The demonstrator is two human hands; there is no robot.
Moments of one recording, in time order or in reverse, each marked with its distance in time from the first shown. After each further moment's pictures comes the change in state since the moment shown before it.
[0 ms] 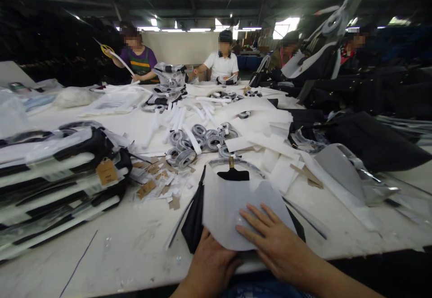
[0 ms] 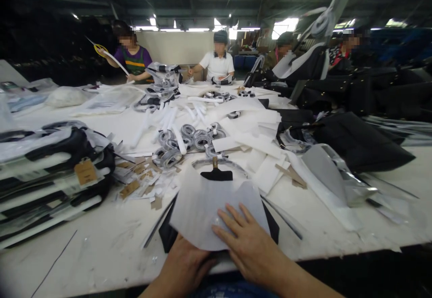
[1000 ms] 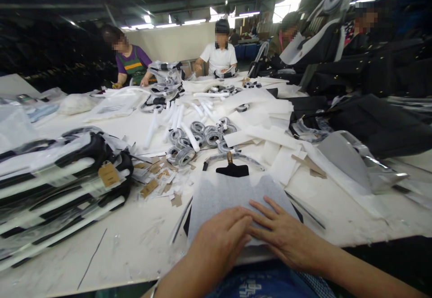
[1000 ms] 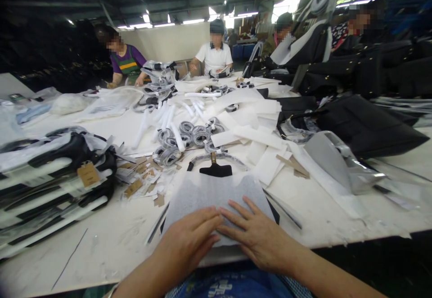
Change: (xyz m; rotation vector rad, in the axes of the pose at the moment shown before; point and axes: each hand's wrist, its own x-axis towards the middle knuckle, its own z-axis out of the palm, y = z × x) left_hand 0.048 0.009 -0.074 -0.206 -0.029 0.055; right_hand -0.020 0.031 0.010 0.249 -0.098 -0.056
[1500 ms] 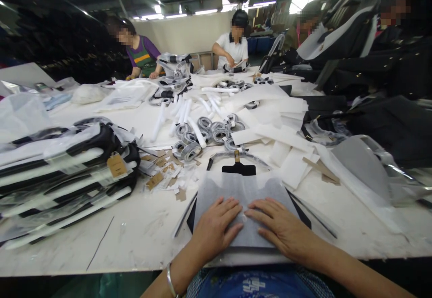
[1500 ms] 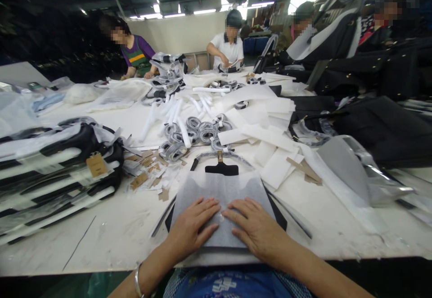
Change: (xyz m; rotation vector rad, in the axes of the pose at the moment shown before) left_hand -0.014 -0.047 0.053 -0.040 0.024 -0.128; right_hand 0.018 0.013 0.011 0.096 0.102 0.165
